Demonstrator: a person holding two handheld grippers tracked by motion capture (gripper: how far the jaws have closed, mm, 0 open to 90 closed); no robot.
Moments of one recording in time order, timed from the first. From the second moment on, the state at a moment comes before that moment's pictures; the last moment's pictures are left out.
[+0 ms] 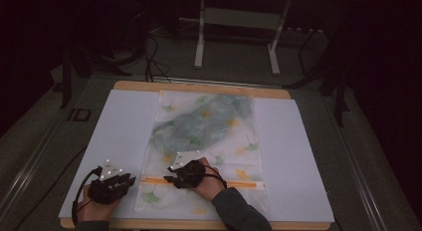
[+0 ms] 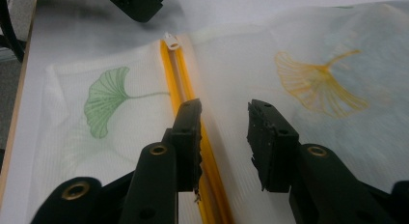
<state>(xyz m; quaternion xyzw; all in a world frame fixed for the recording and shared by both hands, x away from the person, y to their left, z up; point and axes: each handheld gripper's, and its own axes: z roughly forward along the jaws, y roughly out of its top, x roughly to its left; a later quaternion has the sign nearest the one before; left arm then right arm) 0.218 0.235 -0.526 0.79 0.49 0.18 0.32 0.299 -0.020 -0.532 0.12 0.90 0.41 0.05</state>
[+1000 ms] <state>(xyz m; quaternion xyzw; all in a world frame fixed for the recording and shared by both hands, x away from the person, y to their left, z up) 0.217 0.239 -0.525 0.79 0.50 0.18 0.32 0.294 0.039 -0.538 0.08 0.91 0.40 0.03</state>
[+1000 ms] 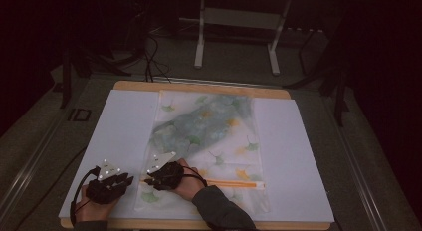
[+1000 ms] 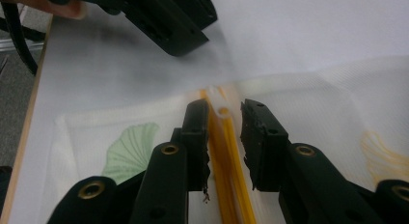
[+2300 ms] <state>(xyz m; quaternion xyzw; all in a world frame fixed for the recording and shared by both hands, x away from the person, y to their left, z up) 0.215 0.233 -0.519 0.78 0.48 0.14 0.37 0.290 0.039 -0.530 0.08 0.91 0.40 0.04</state>
